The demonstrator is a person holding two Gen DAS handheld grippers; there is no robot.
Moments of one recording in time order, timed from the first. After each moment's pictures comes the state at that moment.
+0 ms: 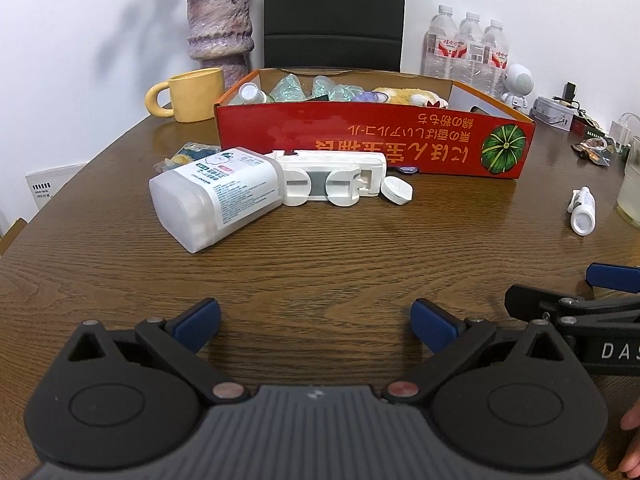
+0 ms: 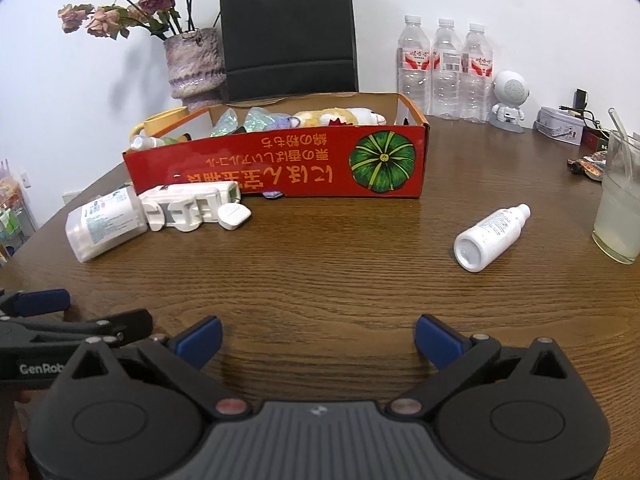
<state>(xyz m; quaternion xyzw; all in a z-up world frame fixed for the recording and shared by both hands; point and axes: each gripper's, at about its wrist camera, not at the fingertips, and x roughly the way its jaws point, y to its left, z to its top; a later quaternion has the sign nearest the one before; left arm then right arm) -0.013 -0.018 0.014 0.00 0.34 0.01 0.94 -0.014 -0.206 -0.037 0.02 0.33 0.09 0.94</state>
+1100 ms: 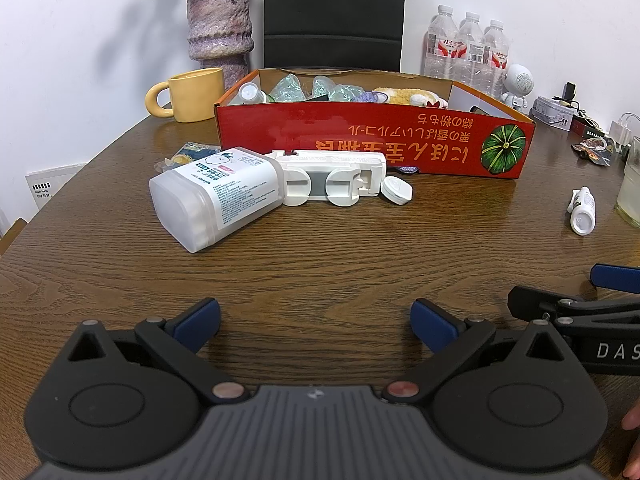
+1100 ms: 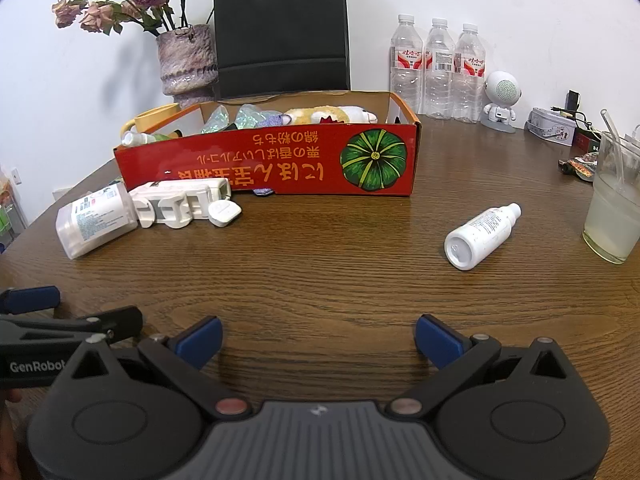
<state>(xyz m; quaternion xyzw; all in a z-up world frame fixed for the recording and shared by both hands) -0.014 -0.018 0.014 0.00 0.34 0.01 0.94 -0.014 -0.205 -0.038 0.01 0.34 0.08 0.94</state>
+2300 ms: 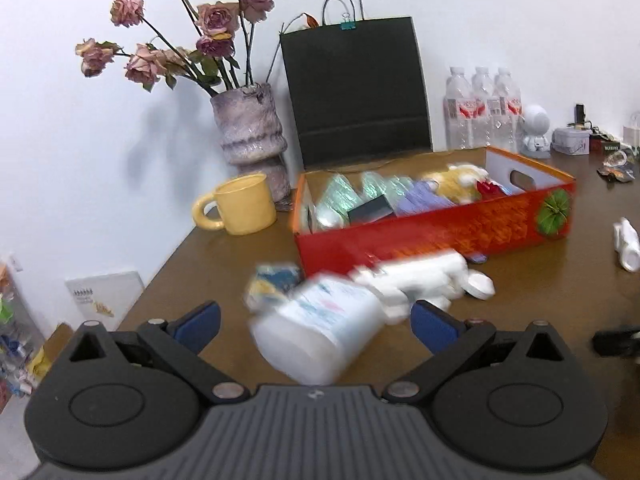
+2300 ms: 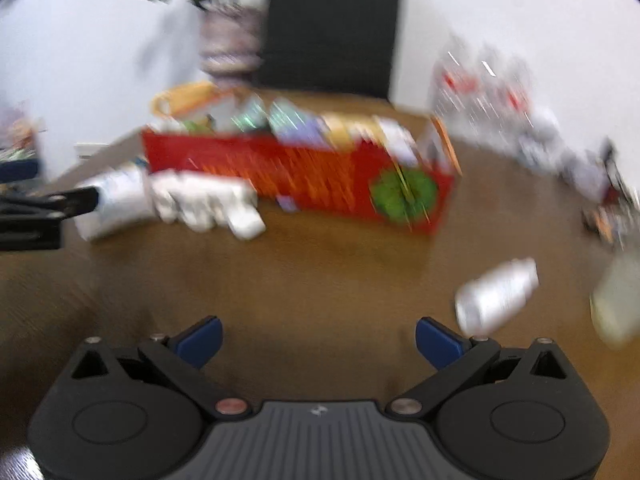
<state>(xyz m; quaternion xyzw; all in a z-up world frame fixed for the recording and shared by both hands) 0.020 0.039 0.062 0.10 0.25 0.00 0.96 0.012 -0.190 -0.004 -0.08 0.33 0.15 0.93</state>
